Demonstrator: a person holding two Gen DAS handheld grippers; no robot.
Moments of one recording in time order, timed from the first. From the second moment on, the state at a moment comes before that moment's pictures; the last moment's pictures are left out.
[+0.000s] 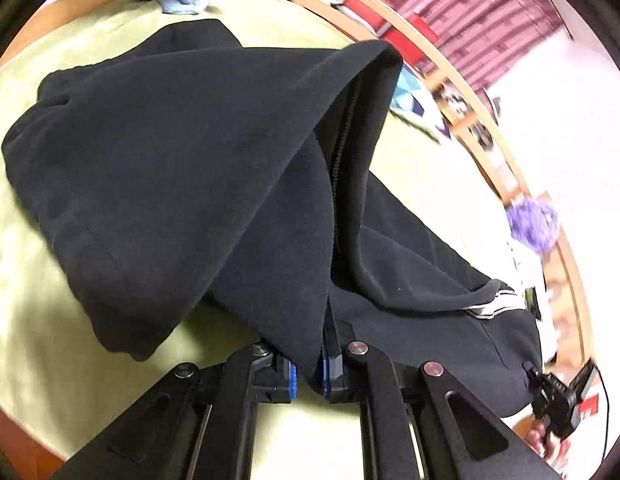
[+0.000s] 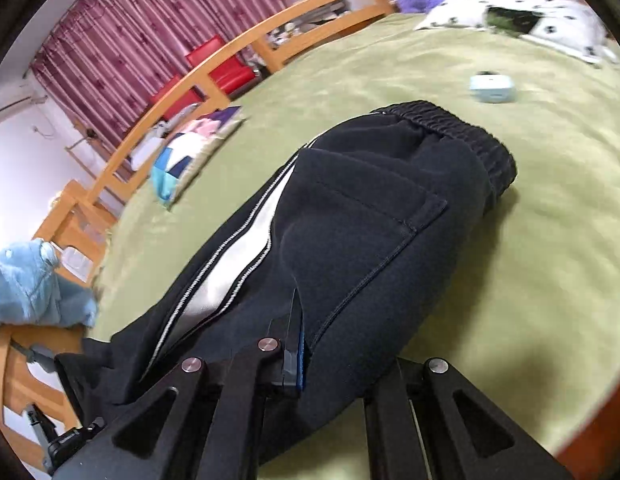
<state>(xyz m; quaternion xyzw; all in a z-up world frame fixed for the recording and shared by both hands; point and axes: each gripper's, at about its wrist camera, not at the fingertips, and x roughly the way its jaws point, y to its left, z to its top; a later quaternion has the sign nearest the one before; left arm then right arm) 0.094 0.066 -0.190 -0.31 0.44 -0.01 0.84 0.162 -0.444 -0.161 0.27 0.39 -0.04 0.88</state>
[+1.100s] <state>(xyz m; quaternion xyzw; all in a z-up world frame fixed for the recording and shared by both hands) 0.131 0.286 -0.192 -0.29 0.42 0.12 0.85 0.087 -0.347 -0.119 0.17 0.36 0.01 0.92</state>
